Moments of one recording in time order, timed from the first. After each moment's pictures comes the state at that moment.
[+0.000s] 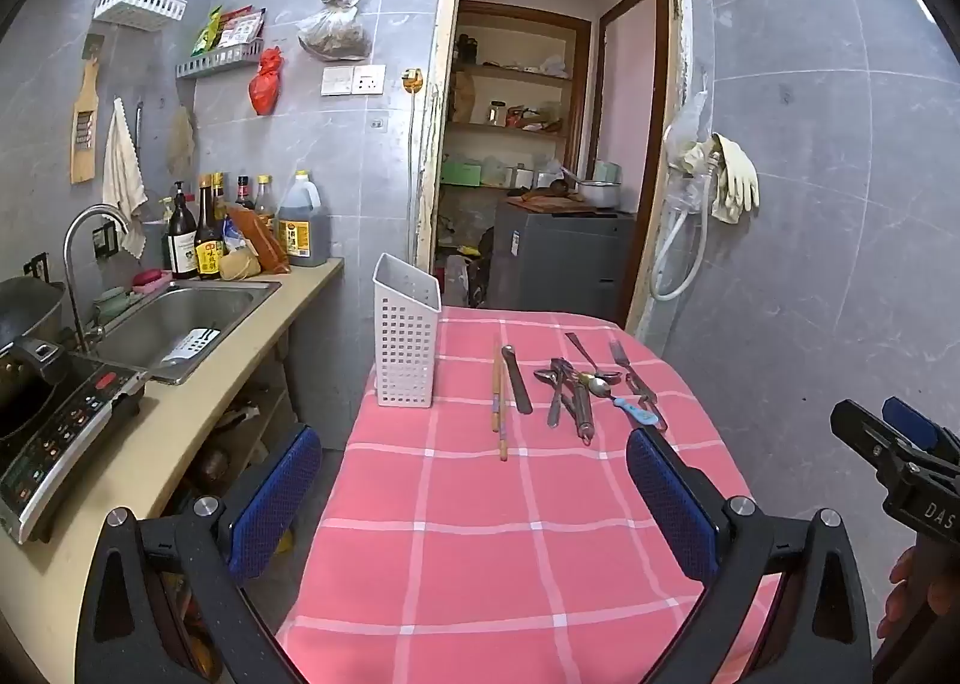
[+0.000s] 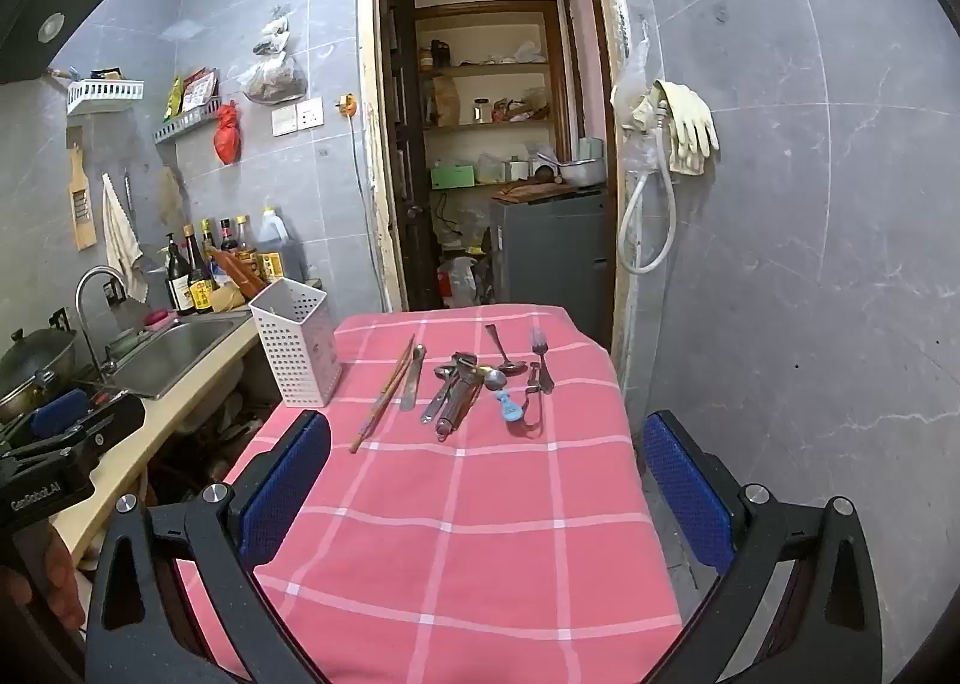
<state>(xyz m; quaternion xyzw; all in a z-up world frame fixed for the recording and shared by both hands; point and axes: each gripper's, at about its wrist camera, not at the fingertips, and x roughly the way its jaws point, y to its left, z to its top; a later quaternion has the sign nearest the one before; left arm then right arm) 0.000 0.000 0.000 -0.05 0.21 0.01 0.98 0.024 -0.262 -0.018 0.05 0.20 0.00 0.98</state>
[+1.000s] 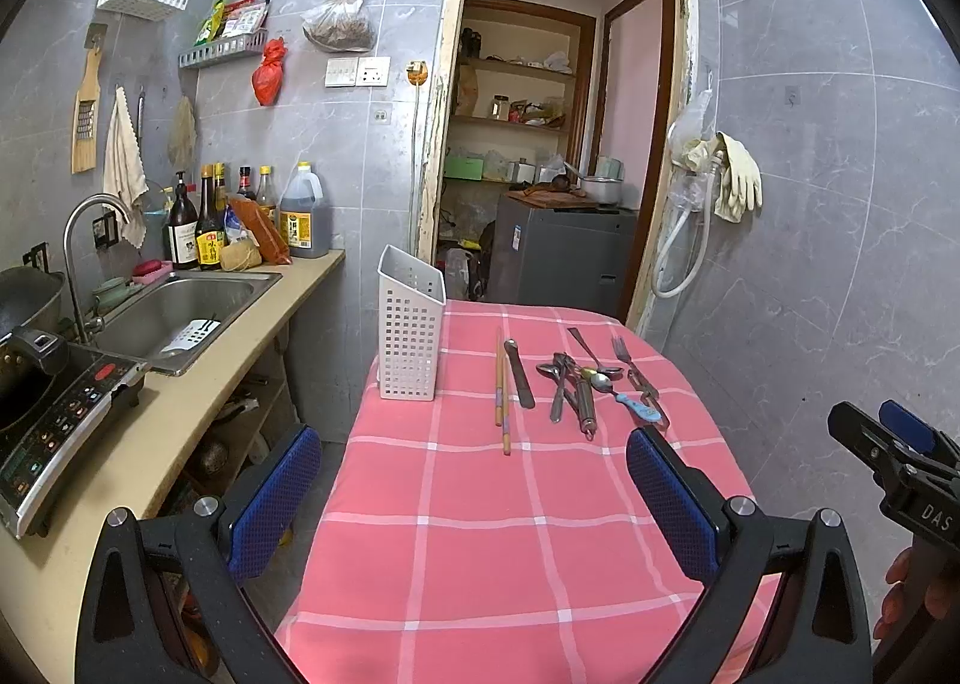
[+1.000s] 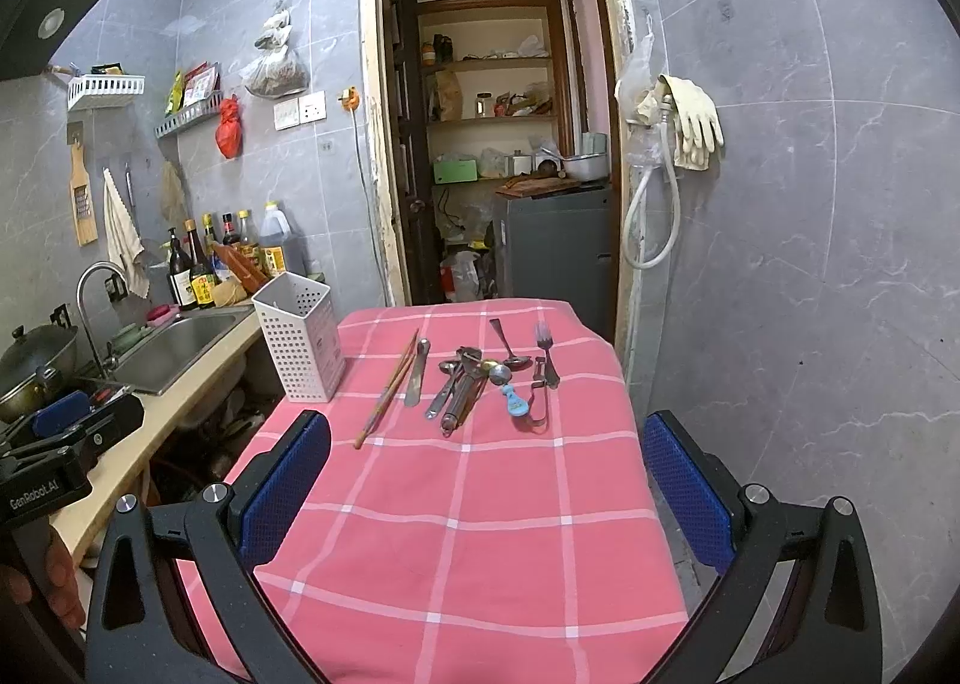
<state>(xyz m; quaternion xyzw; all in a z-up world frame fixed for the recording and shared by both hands) 0.002 0.002 -0.004 -0.06 0.22 0.01 0.97 0.027 -0.259 -0.020 0.05 0.20 0.00 0.98</state>
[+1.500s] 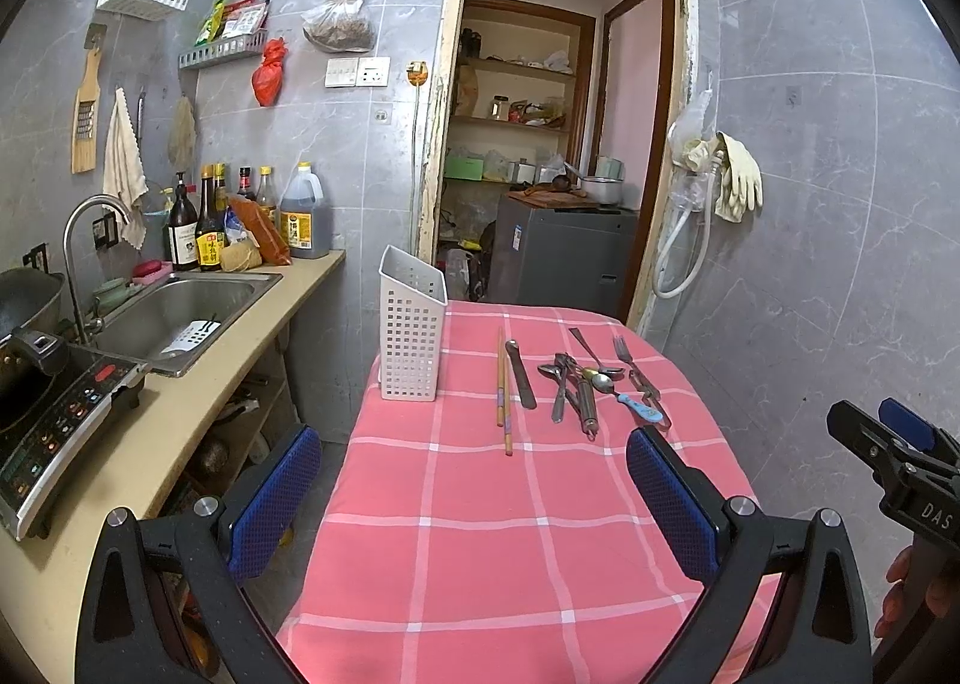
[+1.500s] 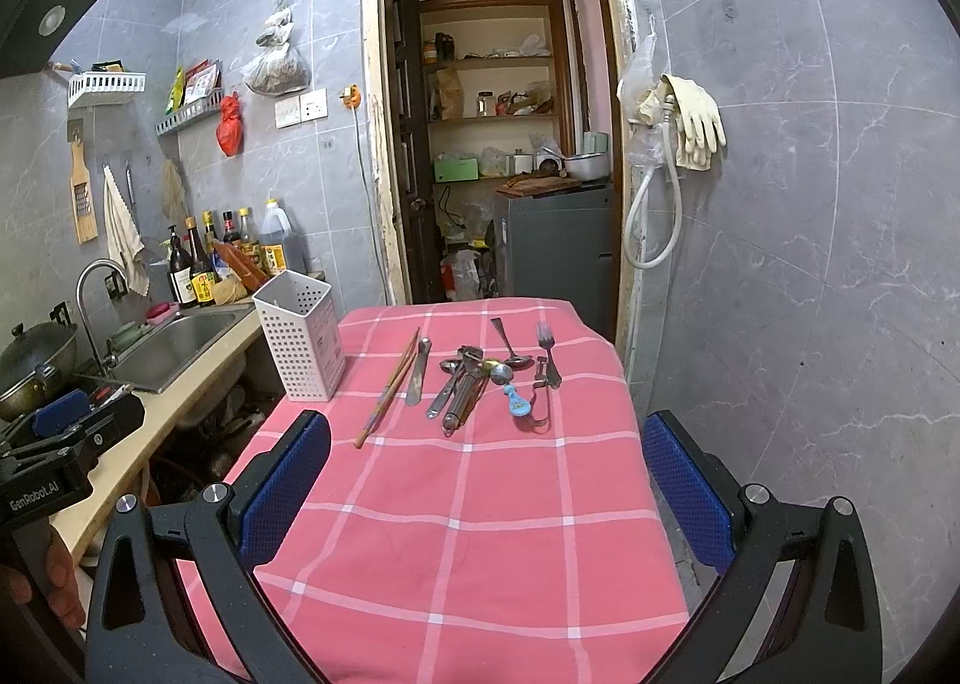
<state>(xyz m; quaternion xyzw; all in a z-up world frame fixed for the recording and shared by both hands) -0.001 0.005 -0.010 -0.06 0.22 0.01 0.97 0.028 -0.257 -0.019 0.04 0.20 0.00 0.98</state>
